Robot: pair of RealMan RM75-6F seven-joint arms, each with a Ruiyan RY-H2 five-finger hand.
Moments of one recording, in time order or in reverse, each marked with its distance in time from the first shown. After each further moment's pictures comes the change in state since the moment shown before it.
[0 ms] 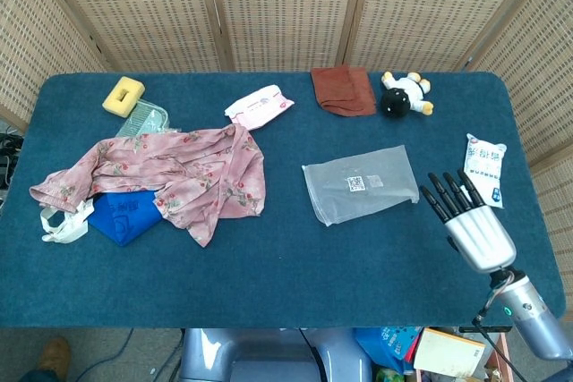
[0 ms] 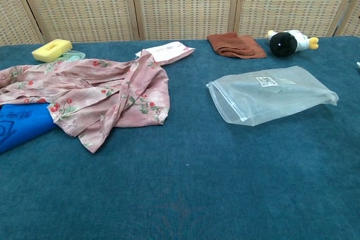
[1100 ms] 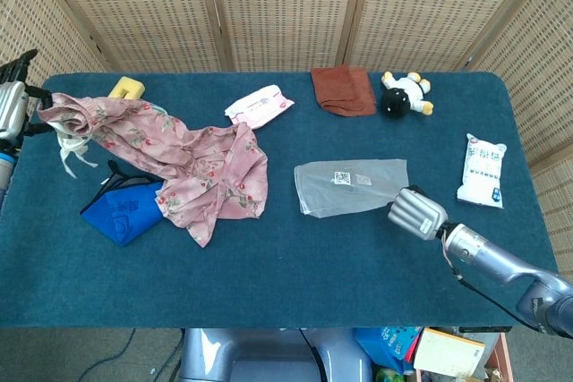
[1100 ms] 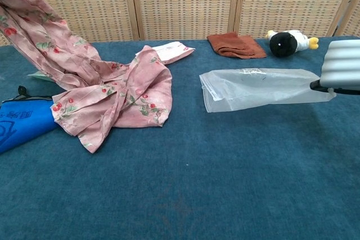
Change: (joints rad) left arm -0.451 -0.105 -0.146 0.241 -0.248 -0.598 0.074; right arm 0.377 -0.132 -0.109 0.395 -0.218 -0.428 -0.131
